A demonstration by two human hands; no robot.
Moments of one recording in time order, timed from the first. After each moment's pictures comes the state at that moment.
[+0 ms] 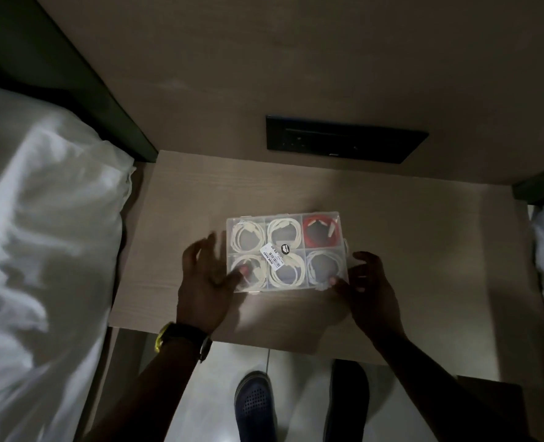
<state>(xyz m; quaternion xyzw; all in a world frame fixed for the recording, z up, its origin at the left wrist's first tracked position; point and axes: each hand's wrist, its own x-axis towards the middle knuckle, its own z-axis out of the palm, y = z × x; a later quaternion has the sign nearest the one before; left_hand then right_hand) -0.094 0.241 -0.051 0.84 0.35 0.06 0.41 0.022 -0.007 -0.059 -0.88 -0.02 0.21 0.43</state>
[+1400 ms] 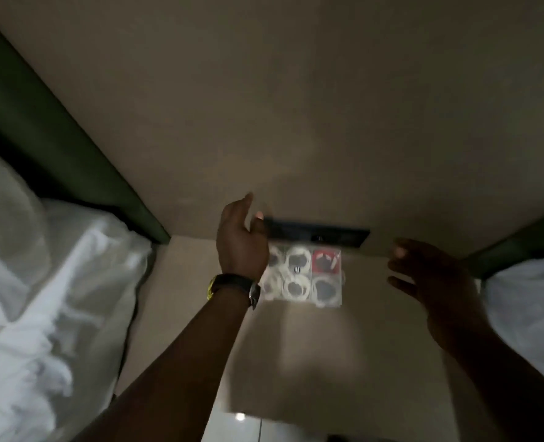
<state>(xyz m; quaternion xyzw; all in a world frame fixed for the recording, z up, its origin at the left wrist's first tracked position) 0.084 0.221 0.137 0.77 0.30 0.31 0.47 0.139 -0.034 0.168 -0.73 0.05 0.16 0.67</state>
